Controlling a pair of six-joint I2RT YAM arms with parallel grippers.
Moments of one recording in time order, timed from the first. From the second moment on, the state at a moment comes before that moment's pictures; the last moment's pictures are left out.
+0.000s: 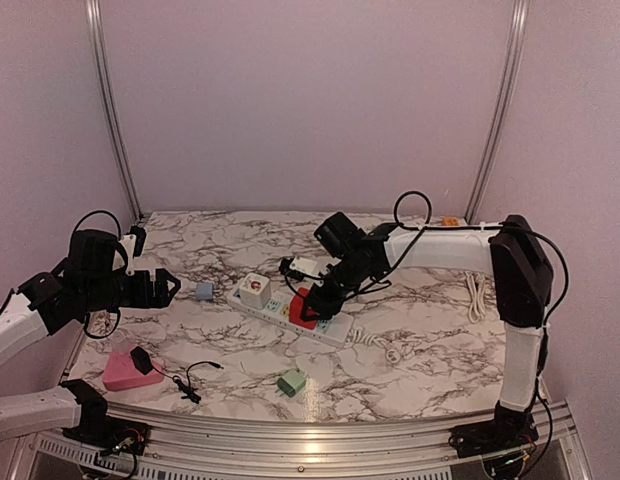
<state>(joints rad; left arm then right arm) -0.45 0.82 0.68 -0.52 -0.04 -0.35 0.81 1.99 1.51 -0.58 -0.27 -0.31</state>
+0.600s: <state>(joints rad) -0.45 0.82 0.68 -0.52 -0.05 -0.35 0.81 2.06 1.58 -0.62 -0.25 -0.33</state>
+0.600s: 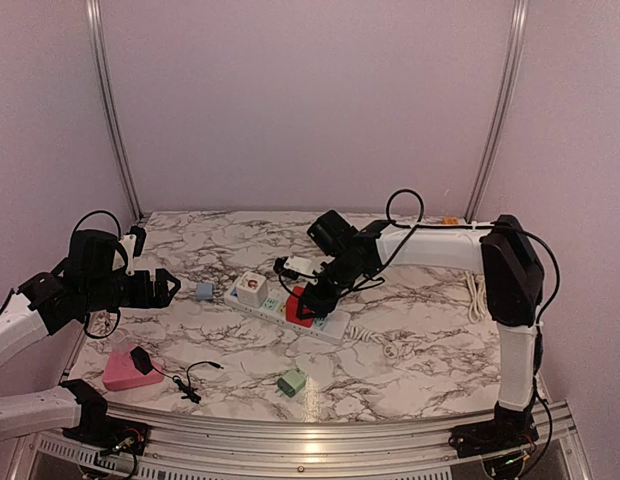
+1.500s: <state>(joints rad) -0.45 0.82 0.67 -0.52 -0.05 -0.35 0.82 2.05 1.60 -0.65 -0.21 -0.29</state>
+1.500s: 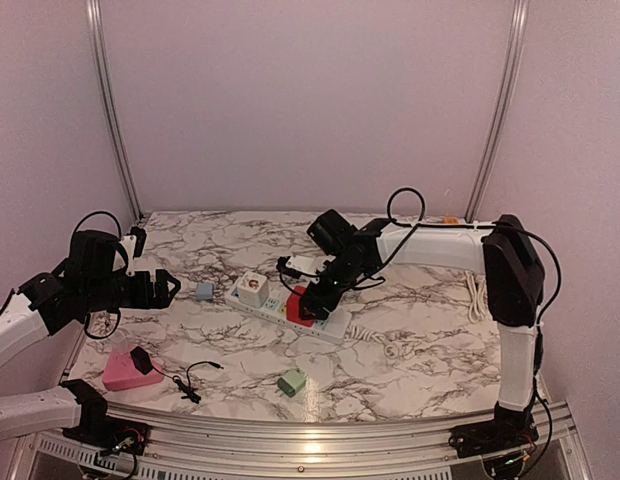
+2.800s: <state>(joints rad) -0.45 0.86 0.67 -0.52 -0.06 -0.35 1.17 1.82 1.14 -0.37 -0.07 -0.06</state>
